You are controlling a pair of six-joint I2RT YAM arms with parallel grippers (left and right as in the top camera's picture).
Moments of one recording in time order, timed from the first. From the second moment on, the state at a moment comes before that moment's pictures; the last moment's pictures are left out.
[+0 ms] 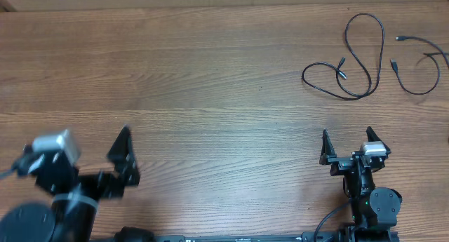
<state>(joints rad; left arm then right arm) -0.21 0.59 1.33 -1.02 -0.17 -0.28 -0.03 0.01 0.02 -0.03 -0.08 -0.04</state>
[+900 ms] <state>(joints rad) -0.21 0.35 1.33 -1.51 -0.21 -0.28 -0.03 0.01 0.02 -0.03 -0.08 -0.04</state>
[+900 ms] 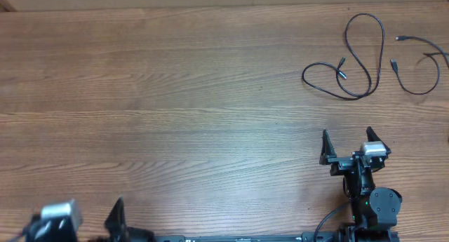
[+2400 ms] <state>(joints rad) -0.10 0.01 1.34 -1.53 -0.21 -0.28 -0.03 0.01 0.02 -0.03 -0.08 -0.04</state>
